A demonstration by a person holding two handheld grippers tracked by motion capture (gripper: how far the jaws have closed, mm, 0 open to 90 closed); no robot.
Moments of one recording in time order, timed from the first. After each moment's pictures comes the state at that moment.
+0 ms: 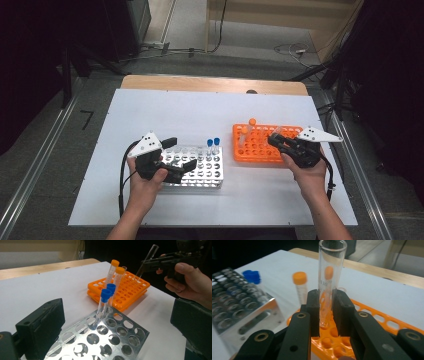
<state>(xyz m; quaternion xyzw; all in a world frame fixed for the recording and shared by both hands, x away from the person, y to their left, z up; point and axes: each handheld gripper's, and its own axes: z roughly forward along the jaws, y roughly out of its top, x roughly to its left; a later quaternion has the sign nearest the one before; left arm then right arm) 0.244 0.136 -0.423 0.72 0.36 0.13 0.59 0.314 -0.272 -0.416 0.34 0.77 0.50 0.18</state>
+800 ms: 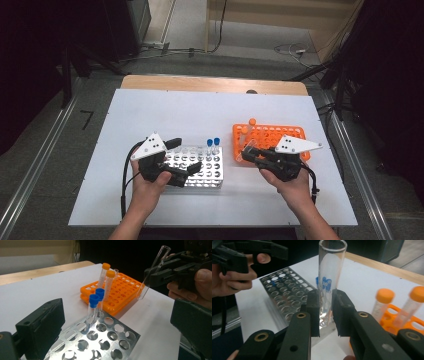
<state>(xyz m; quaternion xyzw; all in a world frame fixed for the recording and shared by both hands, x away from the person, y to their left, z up) 0.237 0.123 -0.415 0.72 0.33 0.13 0.59 0.276 -0.214 -0.403 0.23 0.81 0.53 0.10</state>
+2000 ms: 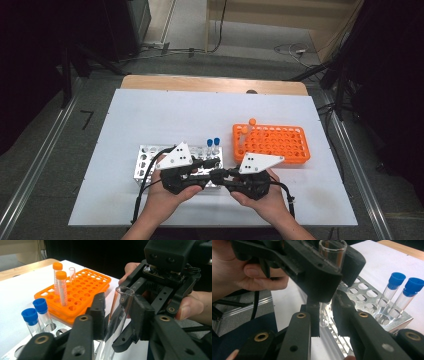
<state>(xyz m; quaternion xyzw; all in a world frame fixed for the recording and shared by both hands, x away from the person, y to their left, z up) 0.224 0.076 -0.406 0.77 0.24 0.08 0.59 0.243 -0.151 -0.418 0.16 0.85 0.50 0.04</state>
